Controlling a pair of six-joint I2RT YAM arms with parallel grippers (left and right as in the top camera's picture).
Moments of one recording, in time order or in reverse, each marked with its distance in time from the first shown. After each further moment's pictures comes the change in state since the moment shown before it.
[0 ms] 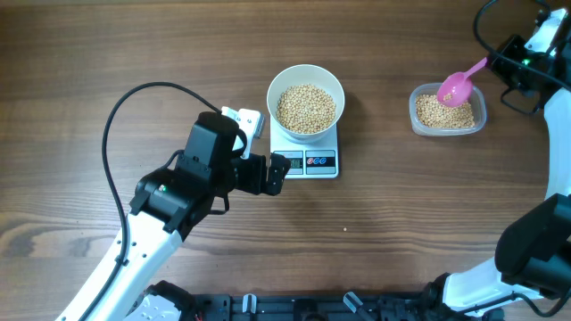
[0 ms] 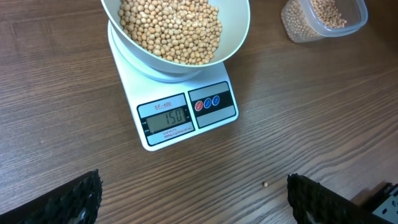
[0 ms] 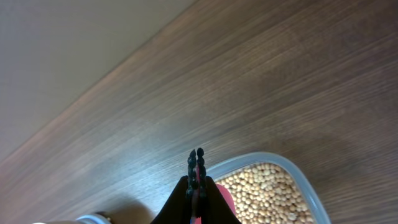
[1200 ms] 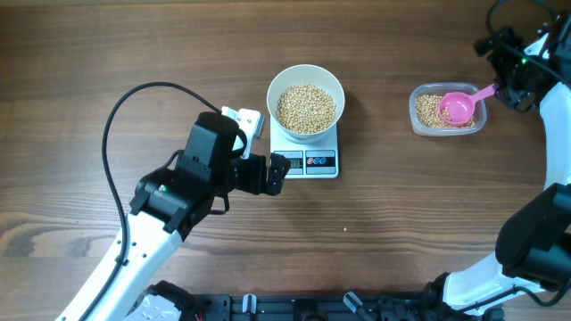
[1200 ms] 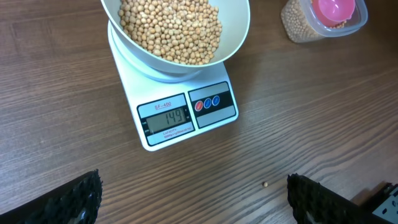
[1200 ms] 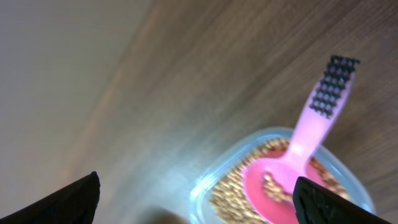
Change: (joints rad) left arm 0.000 0.000 0.000 0.000 0.000 0.000; right arm 0.006 0.040 0.000 0.014 0.018 0.345
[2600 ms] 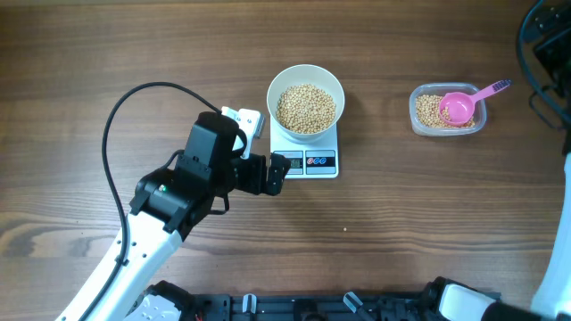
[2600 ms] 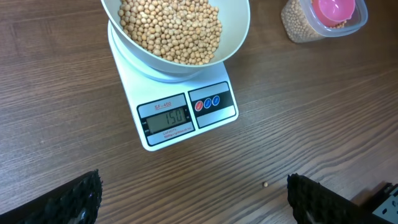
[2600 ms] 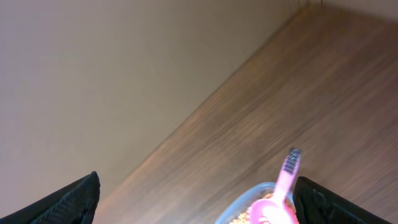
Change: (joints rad) left arm 0.000 0.000 0.000 0.000 0.000 0.000; right arm 0.000 -0.410 -0.002 -0.005 0.199 -0.129
